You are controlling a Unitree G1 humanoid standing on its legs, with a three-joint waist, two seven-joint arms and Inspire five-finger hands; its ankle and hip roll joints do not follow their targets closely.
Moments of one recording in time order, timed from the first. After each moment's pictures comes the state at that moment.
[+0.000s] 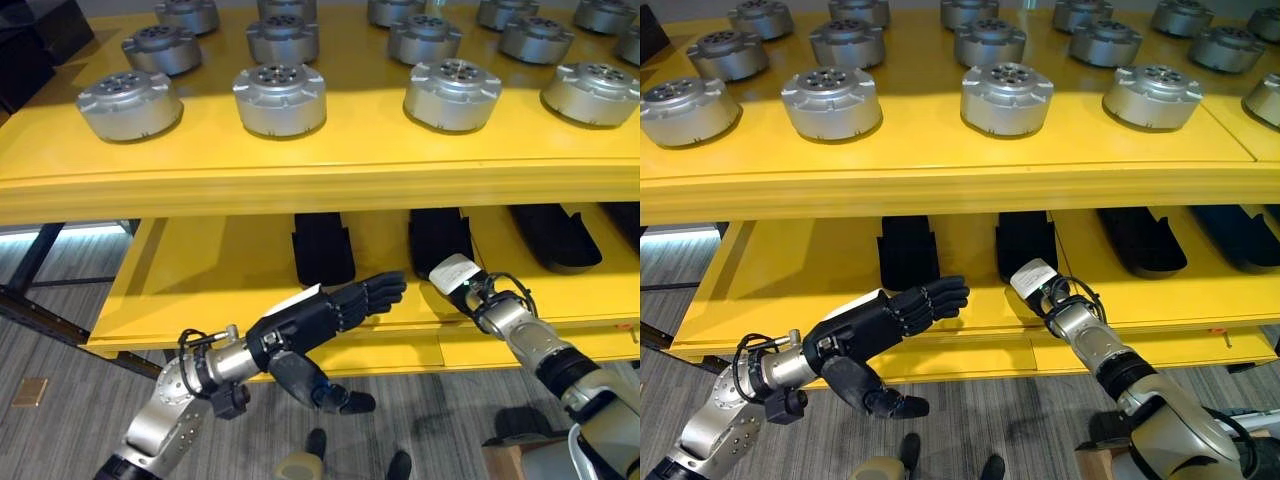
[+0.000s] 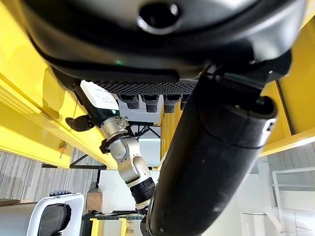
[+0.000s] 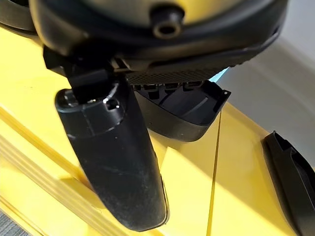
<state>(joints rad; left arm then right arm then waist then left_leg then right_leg) 0.03 0.69 -0.27 -0.23 -0.70 -0.24 -0.78 -0.63 -0.70 0.72 0.60 -1.22 0.02 0.10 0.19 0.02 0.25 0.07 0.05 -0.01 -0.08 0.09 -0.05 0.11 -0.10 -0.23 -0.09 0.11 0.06</state>
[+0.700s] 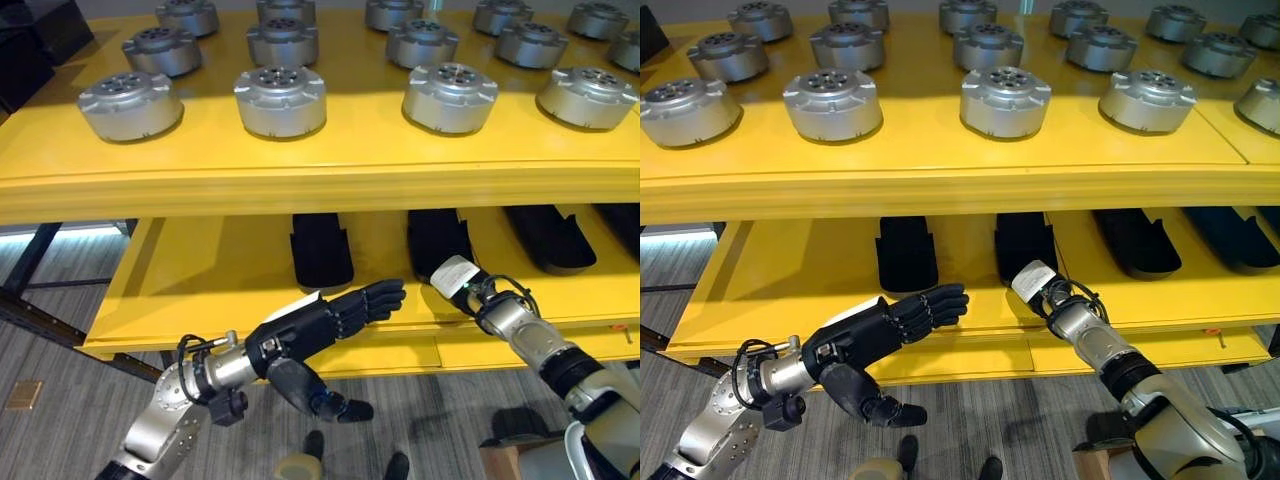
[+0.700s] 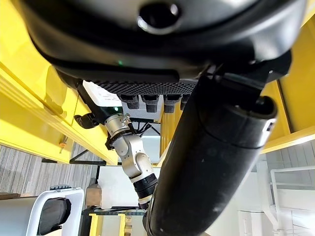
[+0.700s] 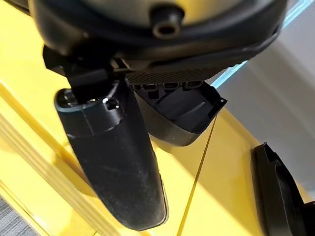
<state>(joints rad) 0.05 0.69 -0.27 -0.23 -0.70 -0.25 -0.80 -0.63 -0.72 0.72 0.60 -1.34 -0.02 0.12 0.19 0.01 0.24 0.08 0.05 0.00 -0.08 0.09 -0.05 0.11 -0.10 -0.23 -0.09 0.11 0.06</state>
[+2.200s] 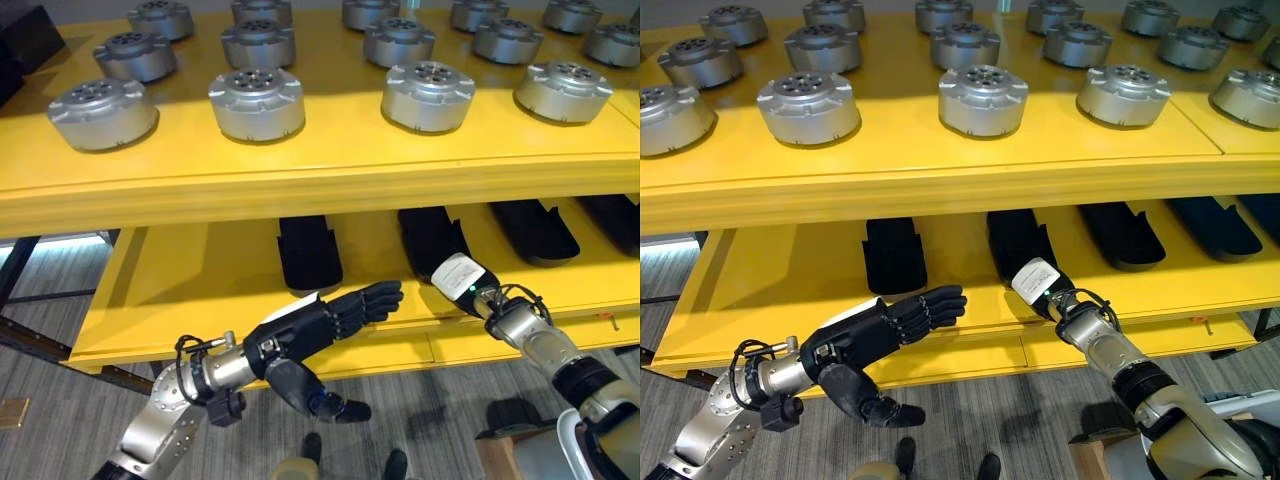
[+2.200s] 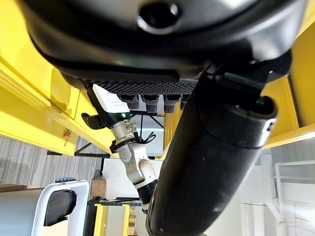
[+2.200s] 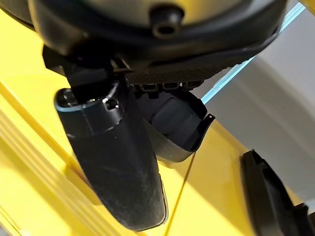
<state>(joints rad) 0.06 0.72 -0.27 -0.23 -0.71 -0.25 -0.79 -0.56 -0.77 0.69 0.51 -1.31 -0.02 -0.05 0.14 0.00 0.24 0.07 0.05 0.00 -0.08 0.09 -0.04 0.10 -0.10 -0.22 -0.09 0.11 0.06</state>
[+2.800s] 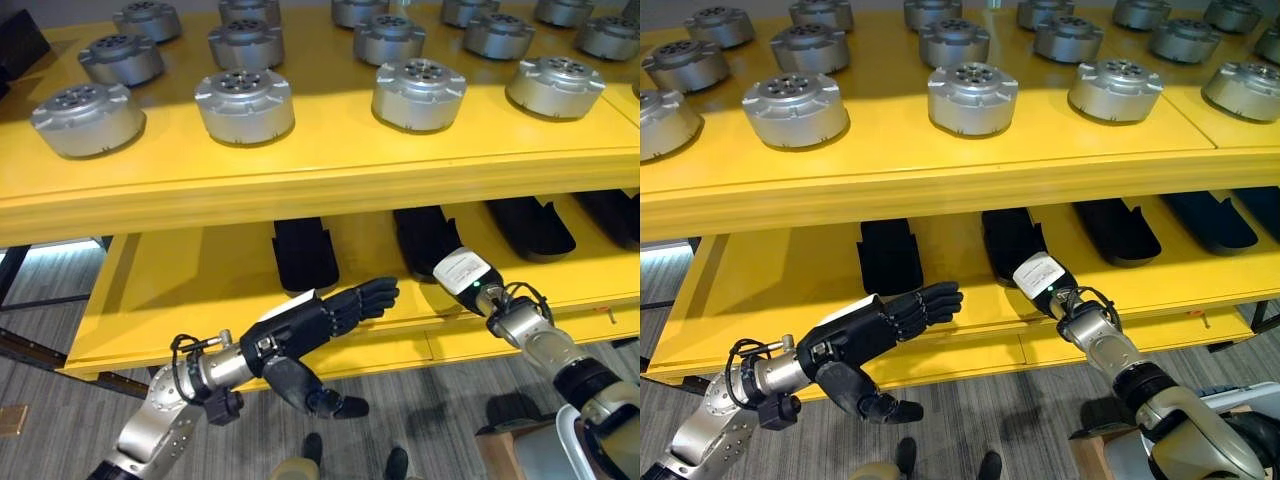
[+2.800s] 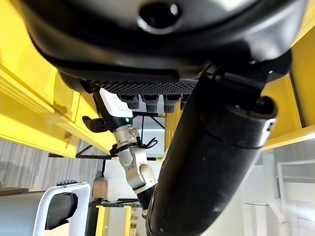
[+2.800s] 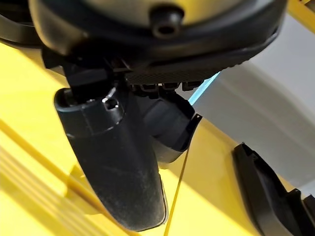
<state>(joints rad) 0.06 0.73 -0.27 -0.23 -0.74 -0.27 -0.77 -0.56 -0.77 0.68 0.52 -1.25 0.05 -0.08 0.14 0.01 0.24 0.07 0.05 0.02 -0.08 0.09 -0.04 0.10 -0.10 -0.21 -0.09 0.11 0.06</state>
